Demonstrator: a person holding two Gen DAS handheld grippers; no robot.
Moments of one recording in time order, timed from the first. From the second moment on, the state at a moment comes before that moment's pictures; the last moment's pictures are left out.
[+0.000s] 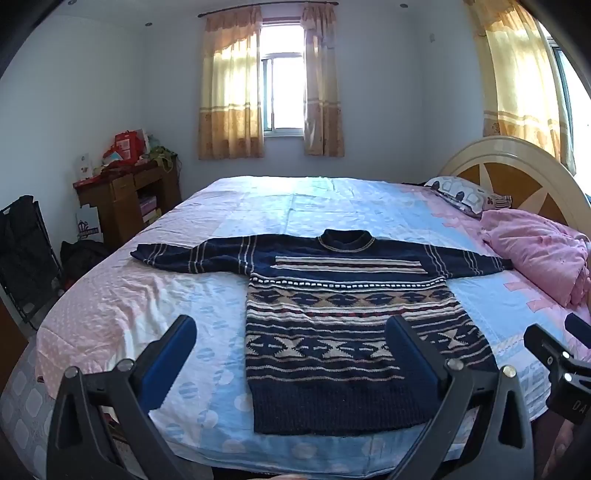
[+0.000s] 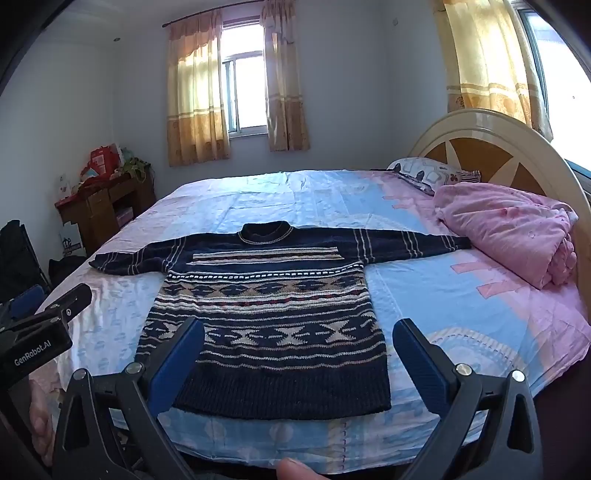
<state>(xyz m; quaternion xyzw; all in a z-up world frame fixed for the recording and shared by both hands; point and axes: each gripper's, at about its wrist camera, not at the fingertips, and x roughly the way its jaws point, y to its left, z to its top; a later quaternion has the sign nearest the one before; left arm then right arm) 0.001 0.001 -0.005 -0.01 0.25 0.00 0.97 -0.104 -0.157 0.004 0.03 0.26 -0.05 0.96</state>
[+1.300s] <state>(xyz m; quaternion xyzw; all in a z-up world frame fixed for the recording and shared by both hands) 0.003 0.010 -0.007 -0.01 0.26 0.00 0.97 -0.093 -0.147 -0.005 0.03 0.27 -0.05 0.96</state>
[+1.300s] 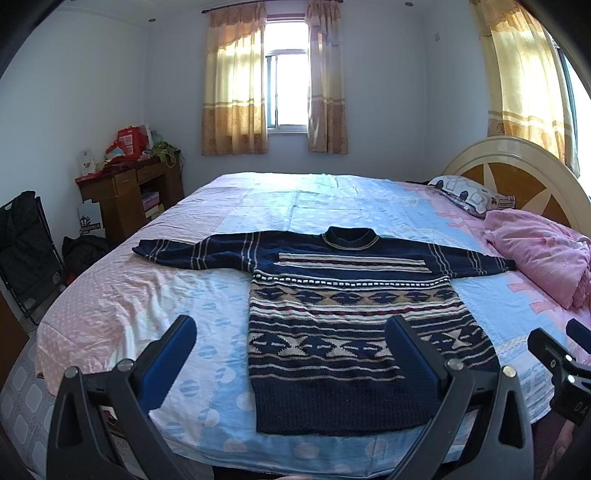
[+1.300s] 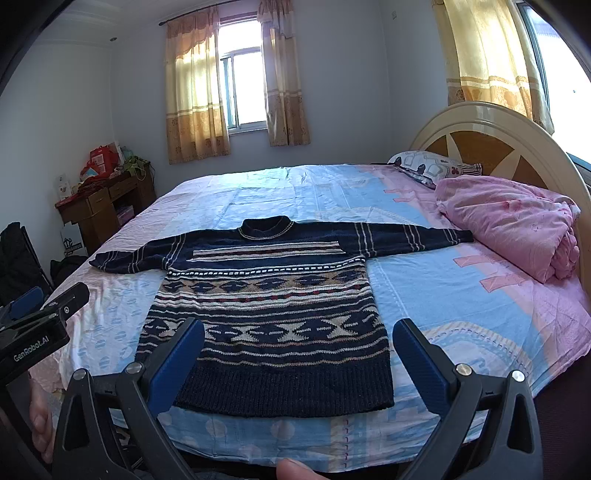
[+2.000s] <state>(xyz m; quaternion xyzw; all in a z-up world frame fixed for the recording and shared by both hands) 0.002 0.012 -0.009 -0.01 0.26 0.00 0.97 -0.093 -0.148 -0.010 0.03 0.28 -0.05 0.96</state>
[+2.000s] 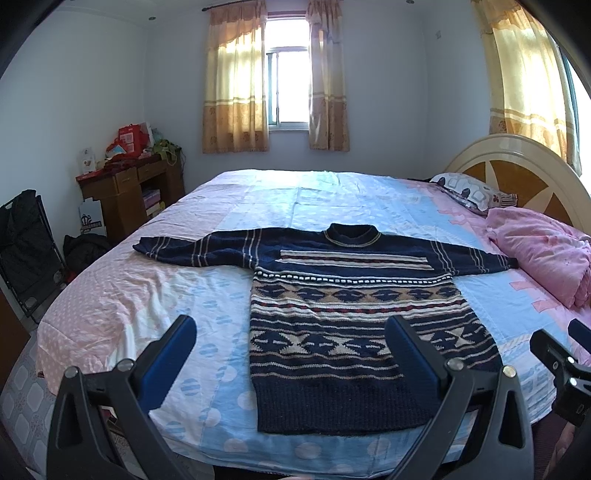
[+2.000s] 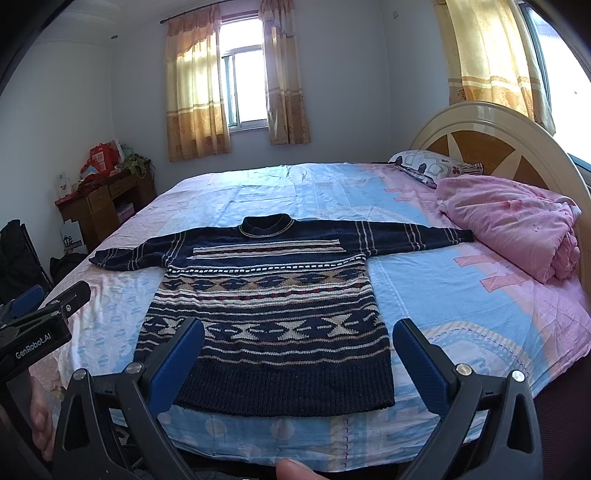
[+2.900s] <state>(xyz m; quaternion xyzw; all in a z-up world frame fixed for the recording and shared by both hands) 0.033 0.013 -0.028 0.03 0.28 0.02 0.96 -0.060 -0.158 -0.033 0.01 0.30 -0.07 0.95</state>
